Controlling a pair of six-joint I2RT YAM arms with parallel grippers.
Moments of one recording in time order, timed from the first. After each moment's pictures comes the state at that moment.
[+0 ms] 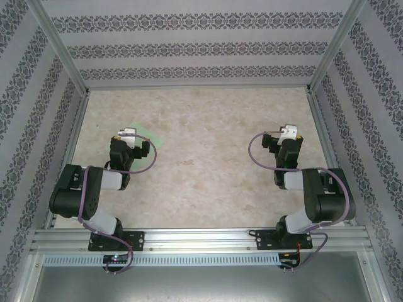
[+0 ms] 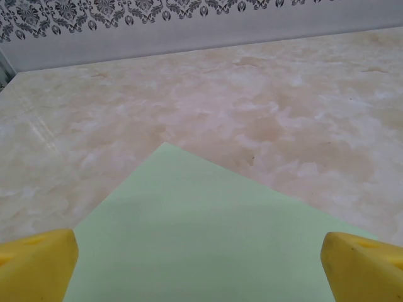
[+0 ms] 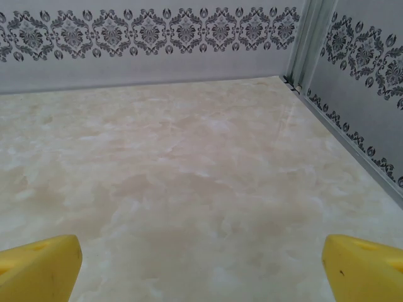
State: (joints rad) left arm -0.08 1.57 0.39 0.84 -0.07 0.04; right arm 0.00 1.51 0.36 0.88 0.19 0.00
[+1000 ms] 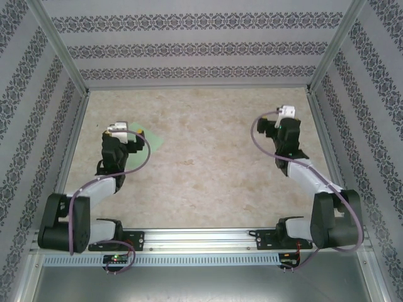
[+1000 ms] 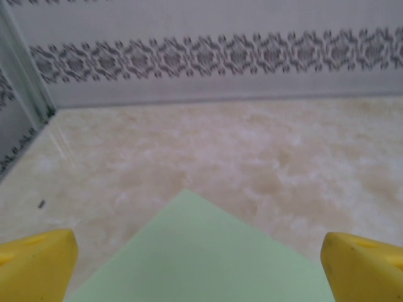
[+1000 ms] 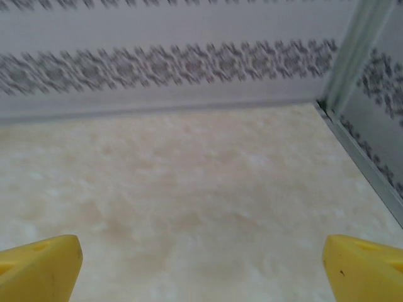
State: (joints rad) left arm -0.08 1.24 0.44 0.58 -0.12 -0.04; right arm 0.09 1.28 0.72 0.24 0.15 0.07
